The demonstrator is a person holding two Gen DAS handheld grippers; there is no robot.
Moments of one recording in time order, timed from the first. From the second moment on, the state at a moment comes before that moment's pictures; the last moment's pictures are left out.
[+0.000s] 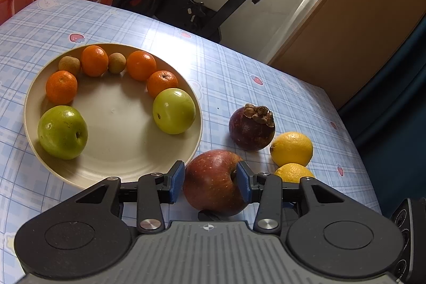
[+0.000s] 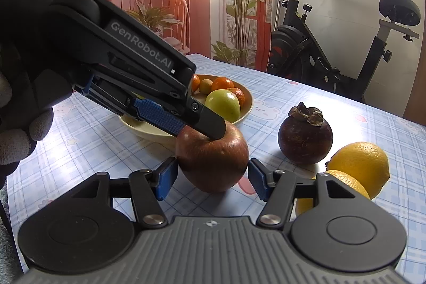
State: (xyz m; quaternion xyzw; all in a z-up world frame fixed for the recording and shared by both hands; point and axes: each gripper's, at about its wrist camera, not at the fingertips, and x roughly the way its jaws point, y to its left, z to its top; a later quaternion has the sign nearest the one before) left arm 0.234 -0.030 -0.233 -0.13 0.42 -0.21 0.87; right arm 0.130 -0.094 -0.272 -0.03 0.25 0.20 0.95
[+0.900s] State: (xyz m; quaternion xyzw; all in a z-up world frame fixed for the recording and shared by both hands) left arm 0.214 -0.024 -0.209 -0.12 0.39 -0.24 0.88; right arm 0.116 -0.096 -0.246 -0.02 0.24 0.20 0.95
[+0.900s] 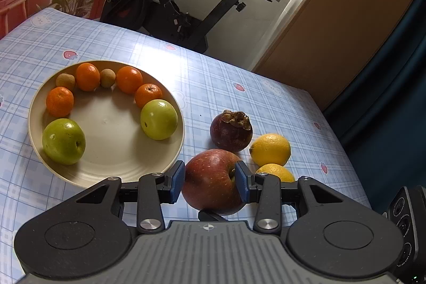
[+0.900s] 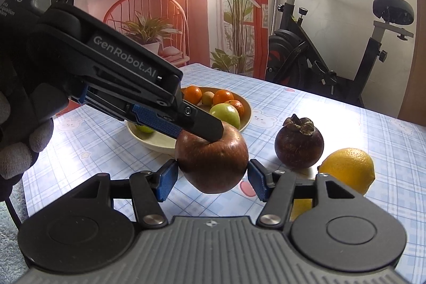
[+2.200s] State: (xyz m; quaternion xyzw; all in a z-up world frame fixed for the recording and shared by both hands) left arm 0.183 0.020 -0.138 -0.15 0.30 -0.21 0.92; right arm 0.112 -0.055 -0.169 -0.08 0.18 0.23 0.95
